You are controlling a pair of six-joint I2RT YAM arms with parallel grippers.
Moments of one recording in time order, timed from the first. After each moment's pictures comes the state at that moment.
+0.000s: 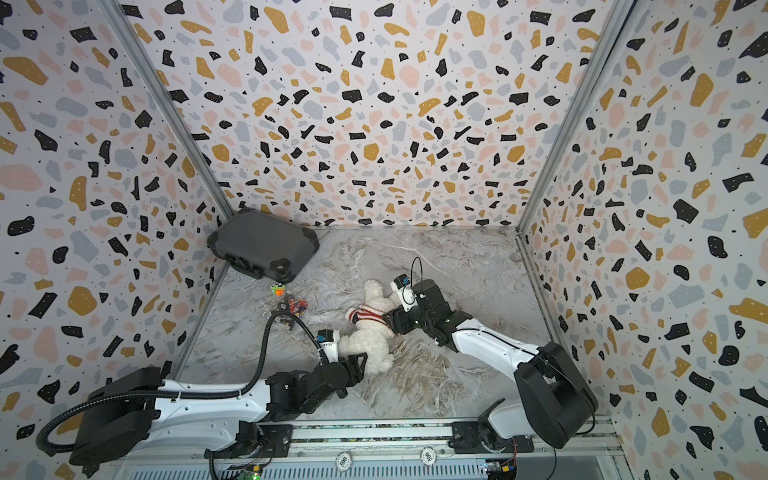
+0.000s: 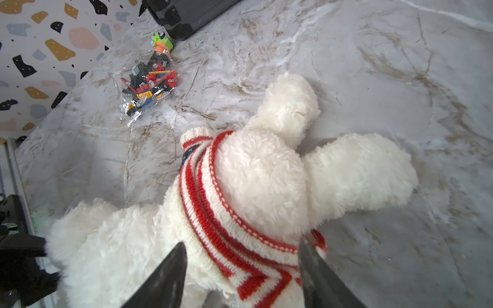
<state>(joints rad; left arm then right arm) -1.25 1.19 0.39 0.09 -0.54 -1.13 0.63 1.40 0.75 -0.01 -0.29 0.16</state>
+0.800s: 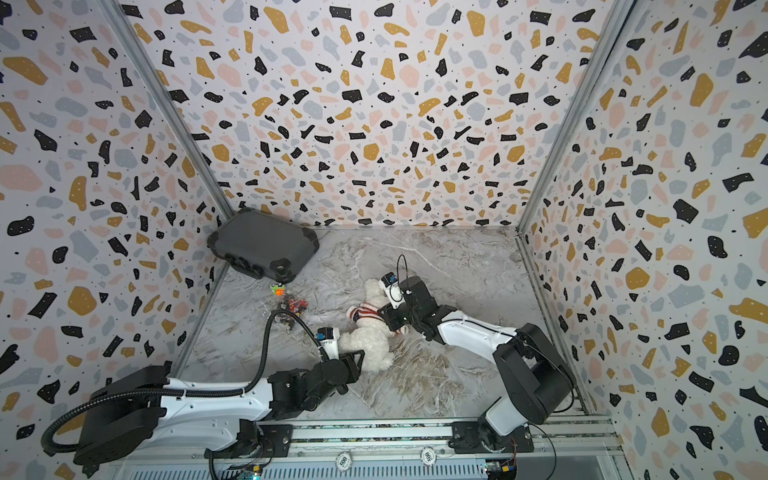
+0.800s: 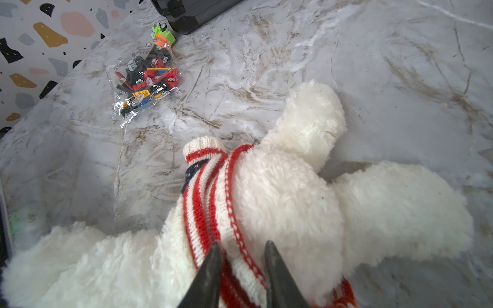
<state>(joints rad) -1.21 1.20 0.38 0.15 -0.53 -1.12 0.67 1.53 0.83 0.03 -0.25 0.13</state>
